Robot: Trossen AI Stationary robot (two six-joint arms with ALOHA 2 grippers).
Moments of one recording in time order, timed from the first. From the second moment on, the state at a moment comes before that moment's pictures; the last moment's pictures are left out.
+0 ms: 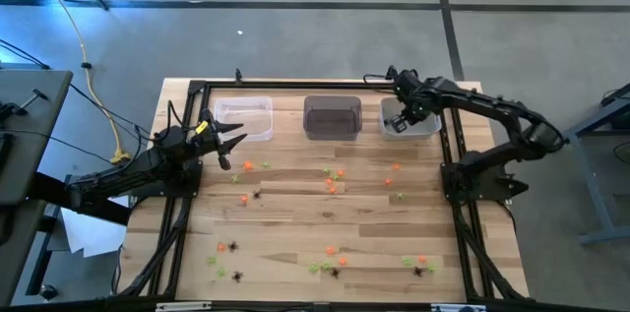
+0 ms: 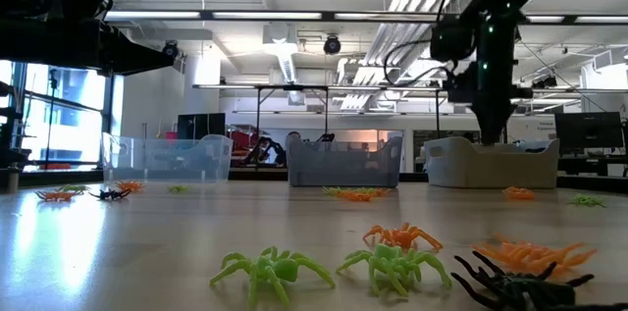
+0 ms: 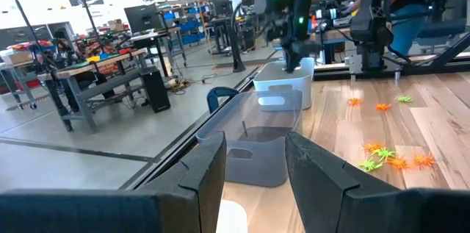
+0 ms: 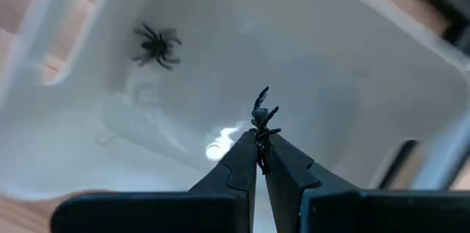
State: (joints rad) left arm 0.40 0.00 0.01 0.01 -0.02 0.21; right arm -0.77 1.39 0.89 -0.88 0.18 0.23
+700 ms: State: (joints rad) left arm 0.40 0.00 0.01 0.01 -0.02 0.21; right arm -0.81 1.44 0.76 -0.66 0.12 0.16
